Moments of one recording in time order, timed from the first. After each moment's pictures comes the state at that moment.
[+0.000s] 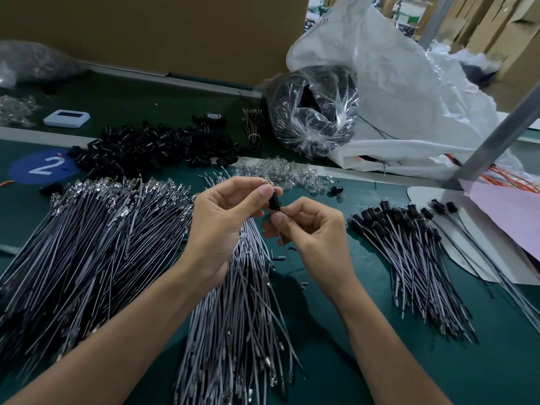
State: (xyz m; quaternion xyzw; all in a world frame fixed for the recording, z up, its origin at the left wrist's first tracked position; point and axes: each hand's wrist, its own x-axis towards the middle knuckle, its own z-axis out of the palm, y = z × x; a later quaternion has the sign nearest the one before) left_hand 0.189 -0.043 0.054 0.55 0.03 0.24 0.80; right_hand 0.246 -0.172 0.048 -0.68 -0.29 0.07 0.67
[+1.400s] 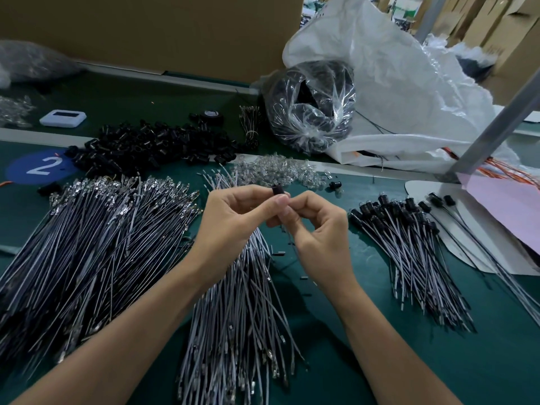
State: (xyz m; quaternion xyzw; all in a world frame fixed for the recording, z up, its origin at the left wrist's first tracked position) left_hand 0.192 -0.046 0.047 0.63 0.00 0.22 0.75; right_hand 0.246 -0.173 0.039 -0.68 -0.32 -0.04 0.65
